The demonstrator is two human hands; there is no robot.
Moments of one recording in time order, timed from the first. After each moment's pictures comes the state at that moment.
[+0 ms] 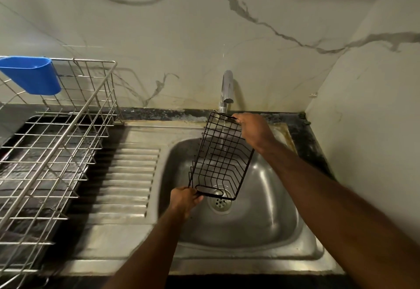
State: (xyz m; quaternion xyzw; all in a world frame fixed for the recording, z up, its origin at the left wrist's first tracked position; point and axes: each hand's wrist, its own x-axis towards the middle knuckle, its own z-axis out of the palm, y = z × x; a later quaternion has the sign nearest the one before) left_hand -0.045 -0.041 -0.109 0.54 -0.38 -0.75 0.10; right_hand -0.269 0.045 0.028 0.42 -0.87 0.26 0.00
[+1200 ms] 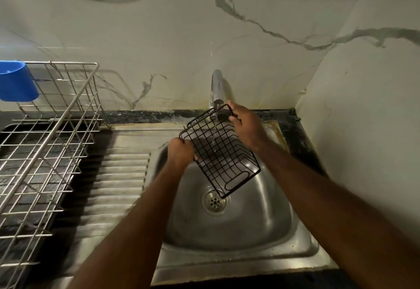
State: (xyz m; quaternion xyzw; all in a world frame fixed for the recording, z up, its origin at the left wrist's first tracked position) left_hand -0.123 -0.082 -0.002 0.47 -0.65 -0.58 0.12; right_hand -0.270 0.047 0.029 0.37 -0.83 0.42 -0.03
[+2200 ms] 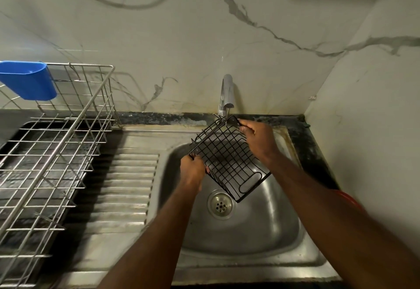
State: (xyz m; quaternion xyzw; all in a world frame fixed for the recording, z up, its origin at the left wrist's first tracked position) left_hand -0.109 -0.052 -0.027 0.50 -0.49 -0.69 0.17; right_hand -0.257 0.060 0.022 0.34 -0.84 0.43 -0.01
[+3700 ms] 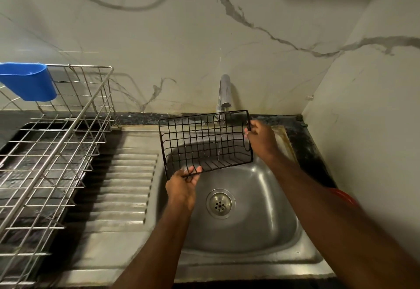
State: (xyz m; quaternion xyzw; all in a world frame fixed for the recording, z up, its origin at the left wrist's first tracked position) left_hand -0.072 -0.043 -0.046 0.46 -0.12 -0.82 0.31; right_hand -0.276 0.063 0.001 0.20 -0.86 0.46 -0.09
